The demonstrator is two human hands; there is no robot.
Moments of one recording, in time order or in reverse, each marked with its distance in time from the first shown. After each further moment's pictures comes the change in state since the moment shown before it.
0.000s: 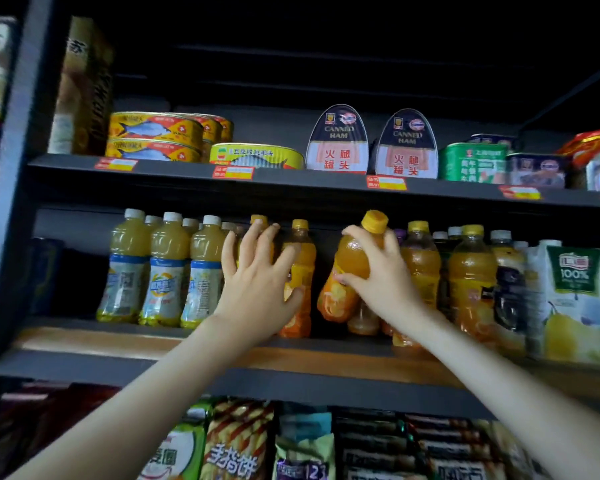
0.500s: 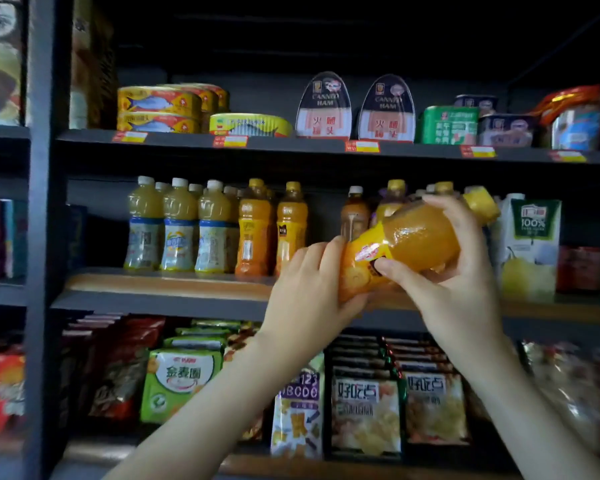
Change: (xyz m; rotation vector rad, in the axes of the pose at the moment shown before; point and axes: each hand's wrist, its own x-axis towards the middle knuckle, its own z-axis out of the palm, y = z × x) left_hand -0.062 0.103 -0.083 -0.392 -0.029 -0.006; right_hand -0.133 -0.070 -0.104 0.387 0.301 0.041
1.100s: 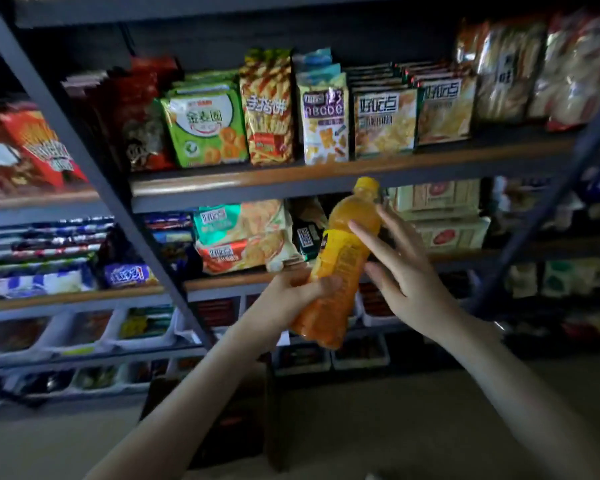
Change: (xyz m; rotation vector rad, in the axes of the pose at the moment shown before) left_hand -0.308 0.008 -0.109 -1.106 -1.006 -1.252; right_hand -0.328 -0.055 0.016 -0.297 -0.693 0.279
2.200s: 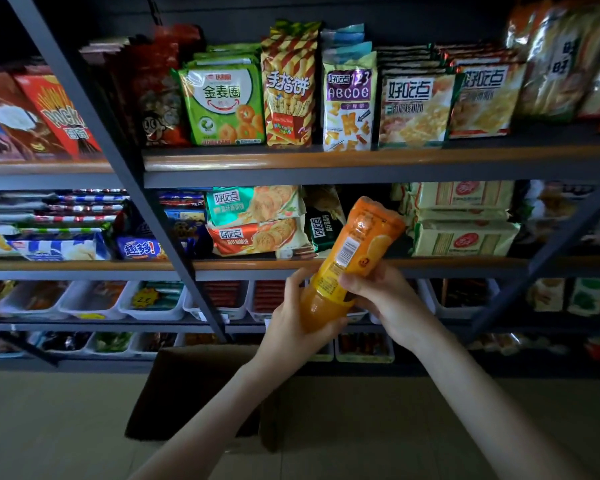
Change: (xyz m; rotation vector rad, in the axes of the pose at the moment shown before) left_hand 0.007 -0.081 0.016 0.332 0.262 0.362; right_hand 0.006 -0.001 0.043 1.236 -0.216 0.730
